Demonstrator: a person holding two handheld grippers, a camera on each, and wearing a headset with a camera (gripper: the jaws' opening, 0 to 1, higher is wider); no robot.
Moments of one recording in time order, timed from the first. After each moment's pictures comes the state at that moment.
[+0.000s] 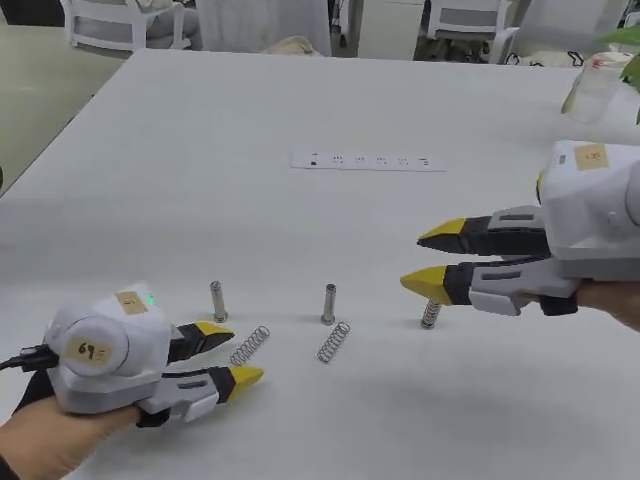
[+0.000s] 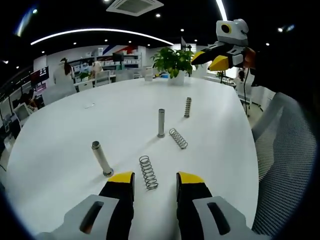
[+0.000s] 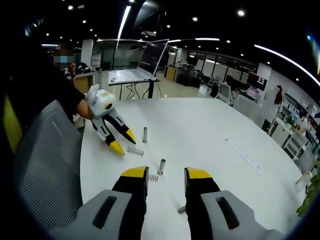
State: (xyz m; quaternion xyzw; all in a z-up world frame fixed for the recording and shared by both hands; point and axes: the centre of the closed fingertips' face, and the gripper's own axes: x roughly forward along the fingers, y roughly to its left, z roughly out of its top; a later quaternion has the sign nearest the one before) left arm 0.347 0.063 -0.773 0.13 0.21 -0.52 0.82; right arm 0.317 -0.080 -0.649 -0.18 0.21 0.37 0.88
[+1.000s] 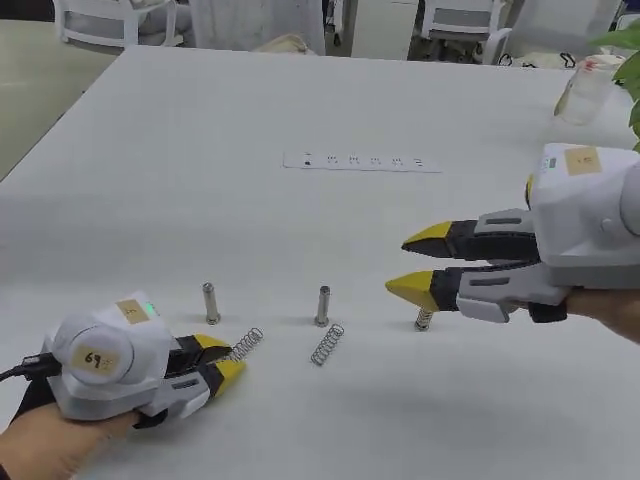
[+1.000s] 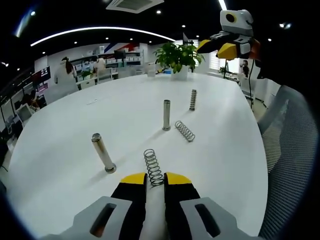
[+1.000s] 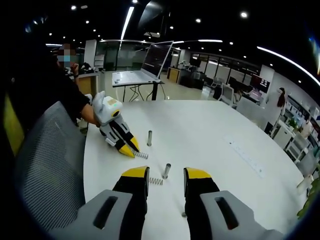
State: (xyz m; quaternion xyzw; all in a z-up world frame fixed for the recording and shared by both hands) left arm 0.353 0.065 -0.787 0.15 0.22 -0.51 0.82; right arm 0.313 -0.066 -0.645 -0.18 0.21 0.39 0.88
